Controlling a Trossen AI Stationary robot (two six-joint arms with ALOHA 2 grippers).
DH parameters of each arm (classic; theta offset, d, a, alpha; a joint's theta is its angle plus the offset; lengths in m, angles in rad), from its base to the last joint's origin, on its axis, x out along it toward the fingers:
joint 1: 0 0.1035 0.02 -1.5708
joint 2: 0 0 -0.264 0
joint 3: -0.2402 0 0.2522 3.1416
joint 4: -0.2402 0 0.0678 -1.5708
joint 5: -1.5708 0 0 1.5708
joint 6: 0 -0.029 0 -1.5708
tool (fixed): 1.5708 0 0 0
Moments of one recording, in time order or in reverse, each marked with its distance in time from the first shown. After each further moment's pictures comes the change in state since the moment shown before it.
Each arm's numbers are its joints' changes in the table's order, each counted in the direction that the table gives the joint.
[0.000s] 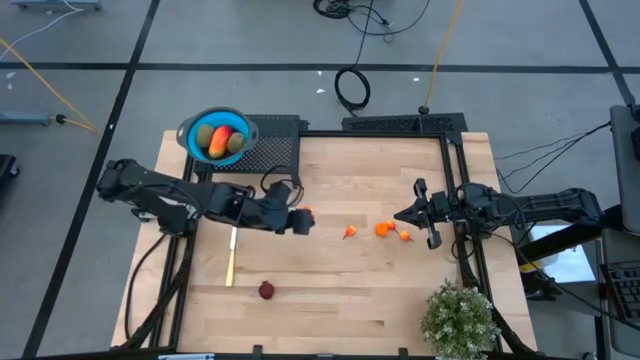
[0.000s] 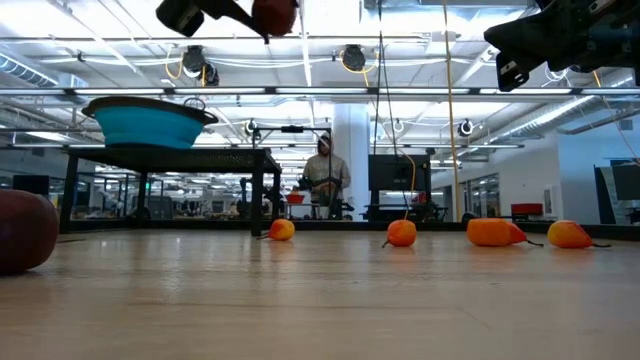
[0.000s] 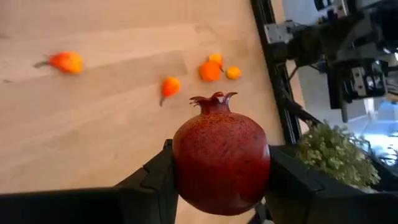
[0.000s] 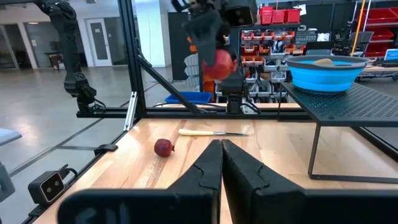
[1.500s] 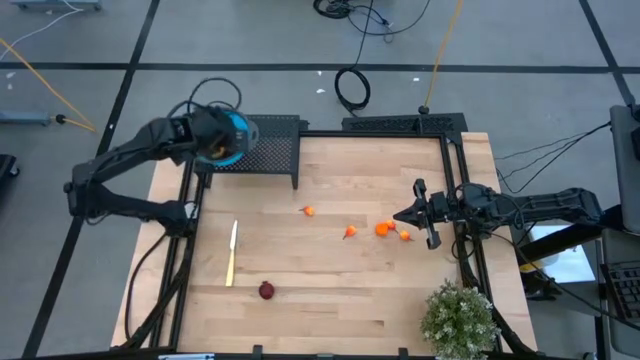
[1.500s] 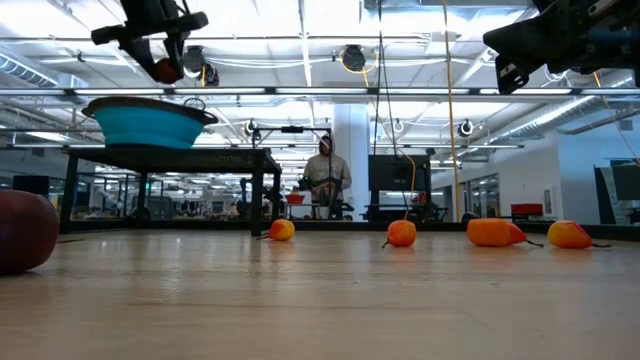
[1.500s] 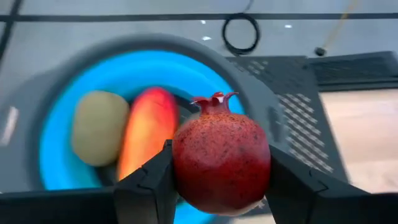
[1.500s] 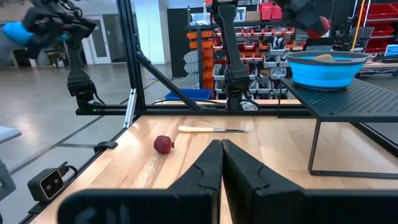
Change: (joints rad) left arm 0.675 -0.321 0.000 -0.570 0.257 -0.531; right arm 0.000 0.008 0.000 -0.006 -0.001 -0.004
